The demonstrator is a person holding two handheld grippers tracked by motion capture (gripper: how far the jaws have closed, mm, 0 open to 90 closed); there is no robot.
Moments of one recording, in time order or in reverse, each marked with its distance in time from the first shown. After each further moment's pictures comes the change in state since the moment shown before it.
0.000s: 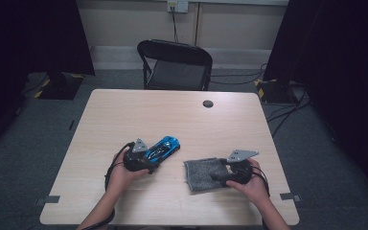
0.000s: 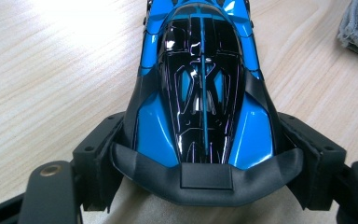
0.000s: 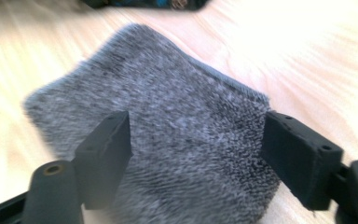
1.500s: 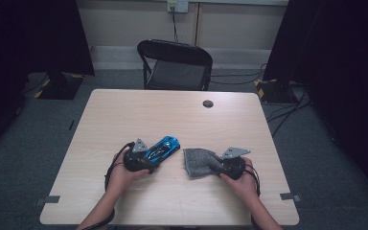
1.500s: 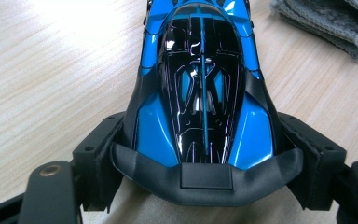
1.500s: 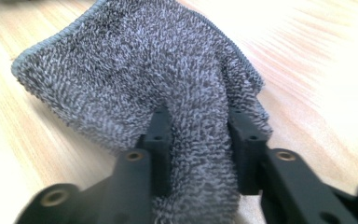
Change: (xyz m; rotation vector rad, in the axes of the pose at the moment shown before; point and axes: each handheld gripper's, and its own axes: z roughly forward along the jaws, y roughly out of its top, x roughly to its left) left arm 0.000 0.000 0.000 0.000 0.000 0.000; right arm -0.003 0.003 0.023 0.025 -0.135 0.047
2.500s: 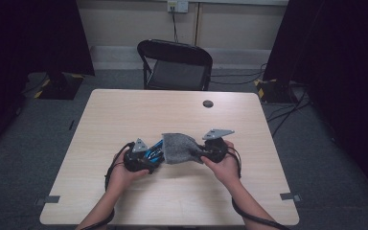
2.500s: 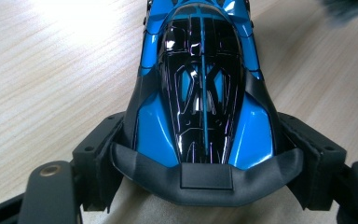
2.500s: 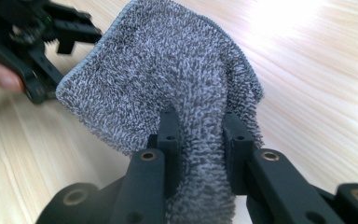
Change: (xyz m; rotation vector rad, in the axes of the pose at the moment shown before) left arm 0.000 0.000 0.000 0.000 0.000 0.000; right arm 0.032 0.091 0.012 -0.071 0.134 0.049
